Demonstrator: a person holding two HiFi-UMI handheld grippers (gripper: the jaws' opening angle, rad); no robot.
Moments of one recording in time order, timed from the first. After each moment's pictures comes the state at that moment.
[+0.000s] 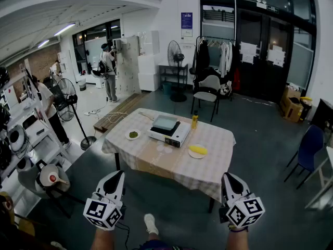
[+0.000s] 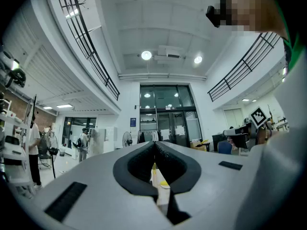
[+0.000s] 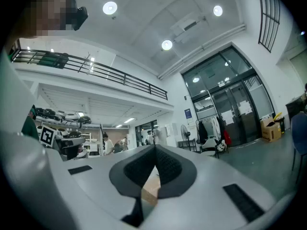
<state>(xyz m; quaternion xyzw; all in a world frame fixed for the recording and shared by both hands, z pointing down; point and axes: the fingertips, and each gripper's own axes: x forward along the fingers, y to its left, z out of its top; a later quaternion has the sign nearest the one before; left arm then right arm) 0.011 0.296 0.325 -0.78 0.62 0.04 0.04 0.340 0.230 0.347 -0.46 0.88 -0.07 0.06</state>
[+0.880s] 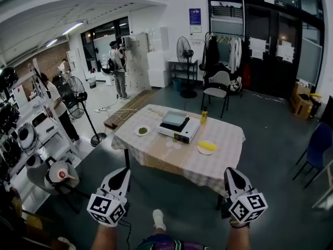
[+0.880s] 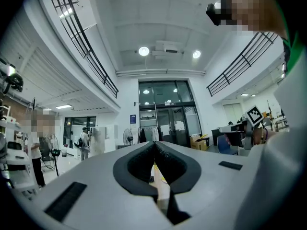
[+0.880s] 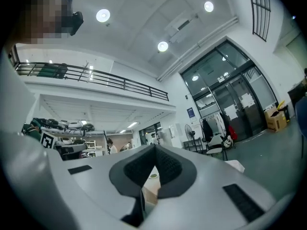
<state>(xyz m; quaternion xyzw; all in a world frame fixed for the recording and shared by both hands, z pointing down) 0.014 0.297 0.324 -0.79 0.62 0.01 0.05 0.330 0.220 0.348 -0.44 0.89 -0.09 0.10</state>
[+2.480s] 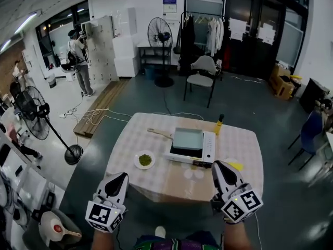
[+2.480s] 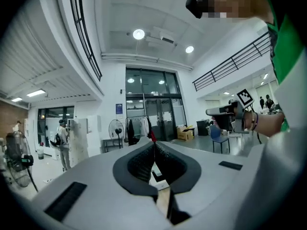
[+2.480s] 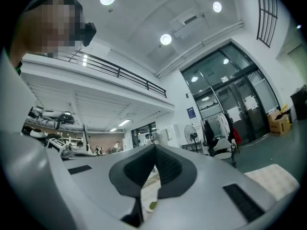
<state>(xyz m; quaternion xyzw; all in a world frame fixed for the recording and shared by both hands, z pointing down) -0.338 -0.139 0.363 -0.86 0.51 -0.06 0.02 -0.069 -0.157 0.327 -0.48 0.87 -0.06 0.09</state>
